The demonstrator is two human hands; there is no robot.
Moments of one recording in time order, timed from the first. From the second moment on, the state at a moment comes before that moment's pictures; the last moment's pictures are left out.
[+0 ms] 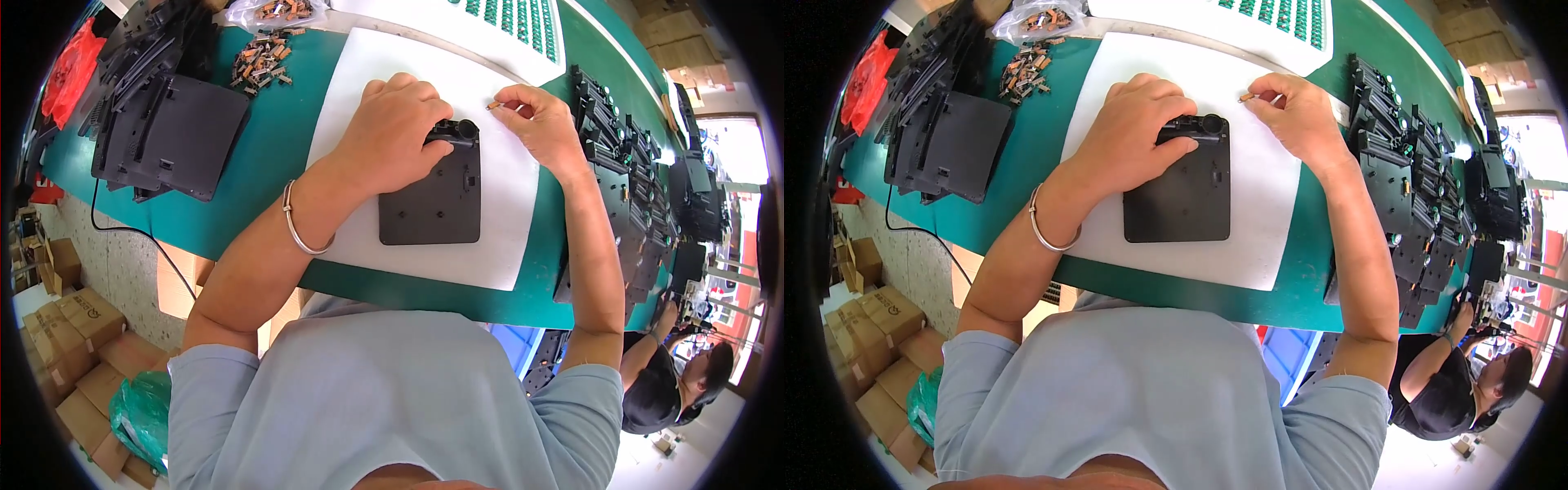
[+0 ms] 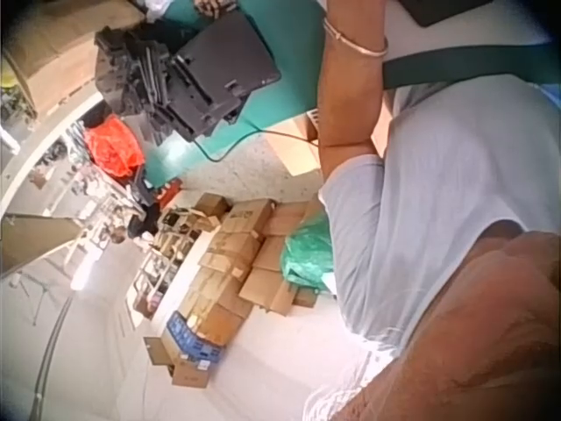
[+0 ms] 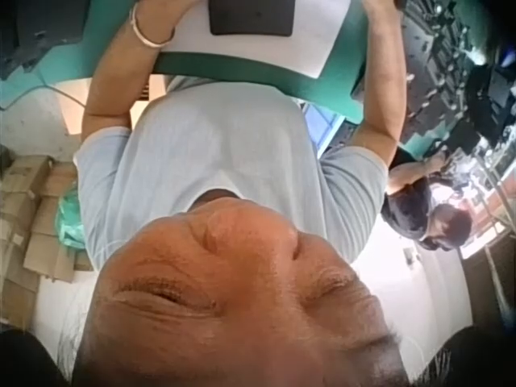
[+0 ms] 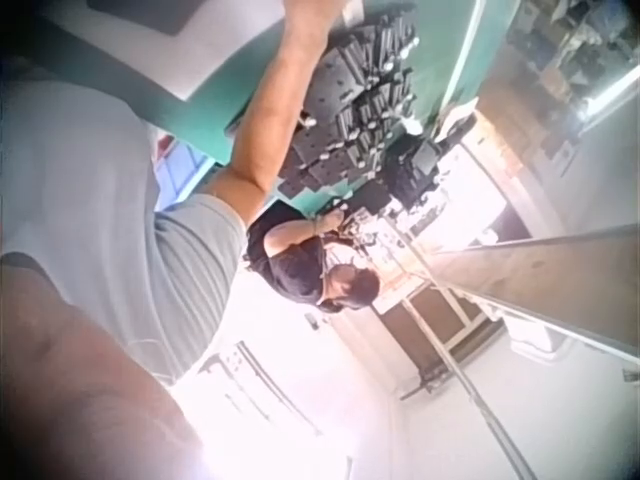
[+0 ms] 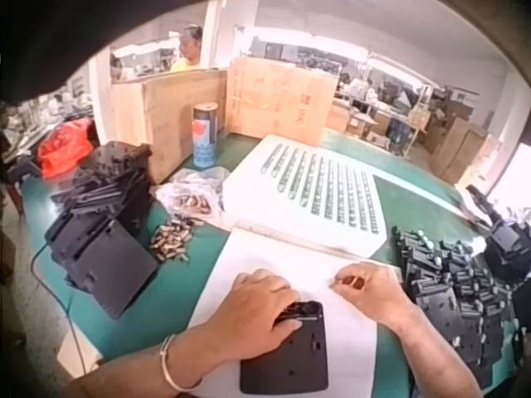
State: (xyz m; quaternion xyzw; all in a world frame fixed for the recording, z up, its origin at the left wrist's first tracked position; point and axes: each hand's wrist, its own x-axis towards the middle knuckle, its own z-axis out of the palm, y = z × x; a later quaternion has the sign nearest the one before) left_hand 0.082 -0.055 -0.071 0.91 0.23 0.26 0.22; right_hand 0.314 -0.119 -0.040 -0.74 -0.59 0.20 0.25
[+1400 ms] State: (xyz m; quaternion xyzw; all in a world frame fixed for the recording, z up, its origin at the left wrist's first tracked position) left_hand 0.084 -0.054 -0.077 0.90 0.23 0.30 0.20; right_hand 0.298 -0.115 -0.036 -0.65 -0.72 0.05 0.21
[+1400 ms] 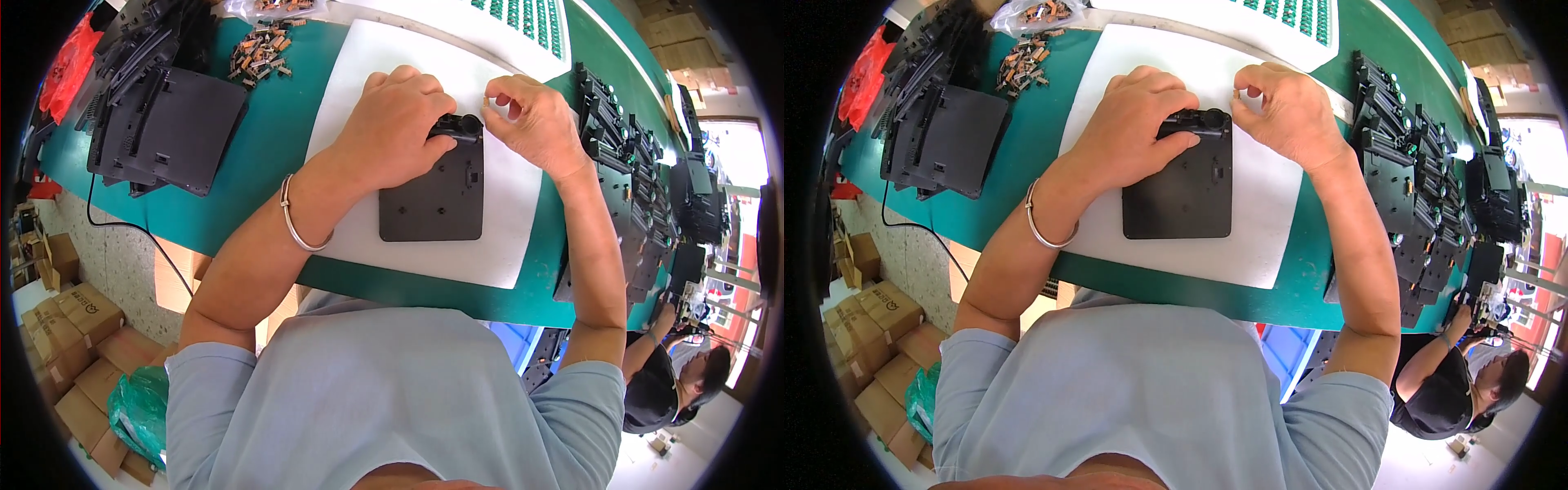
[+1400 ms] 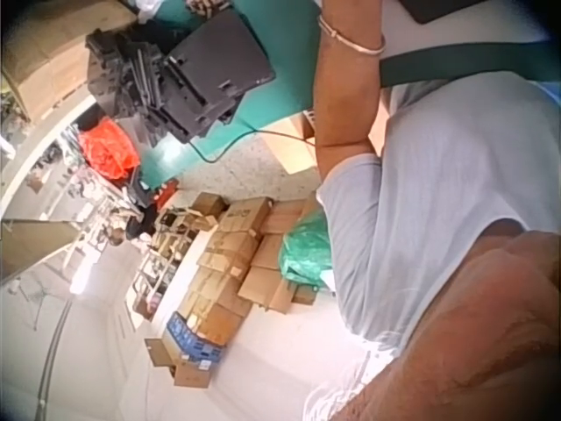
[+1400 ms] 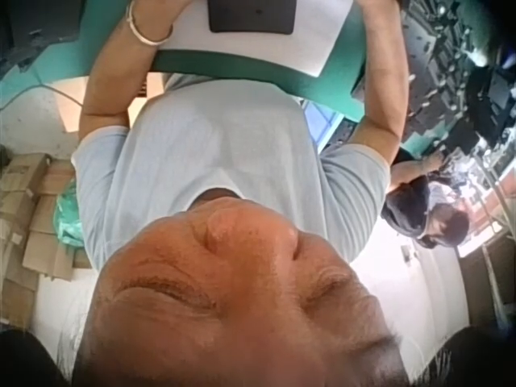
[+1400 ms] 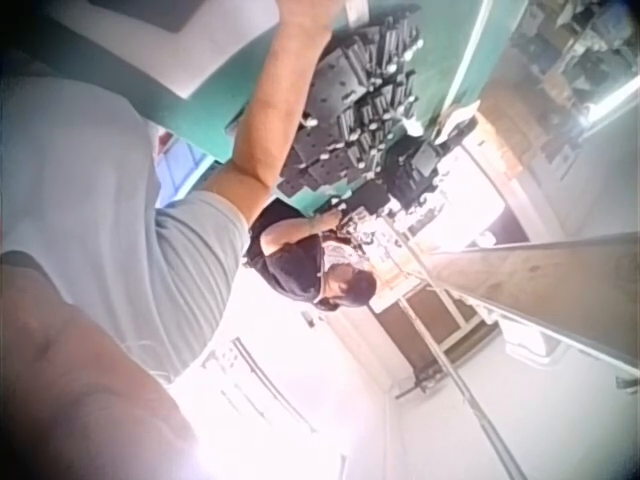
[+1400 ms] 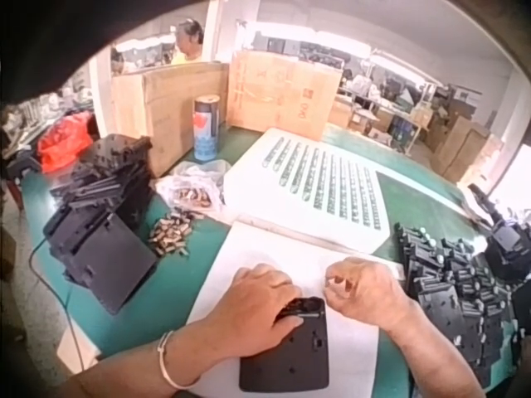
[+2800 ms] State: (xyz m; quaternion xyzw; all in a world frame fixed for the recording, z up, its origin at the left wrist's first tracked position) left_hand 0.084 -0.053 -0.078 0.91 0.23 0.27 0.19; right_hand 0.258 -0.183 -0.028 -0.62 -0.74 0.13 0.23
